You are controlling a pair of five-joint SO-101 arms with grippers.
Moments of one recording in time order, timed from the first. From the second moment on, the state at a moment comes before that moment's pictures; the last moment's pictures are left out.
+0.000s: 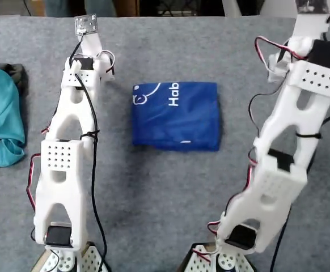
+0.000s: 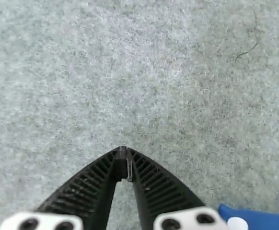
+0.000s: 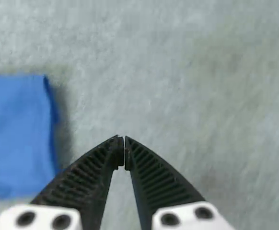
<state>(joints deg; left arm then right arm) -1.7 55.5 -51.6 56.0 10.9 20.3 26.0 -50.9 101.1 13.3</state>
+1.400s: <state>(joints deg) -1.7 55.5 -51.6 56.0 10.9 -1.6 27.9 0.7 75.2 -28.3</state>
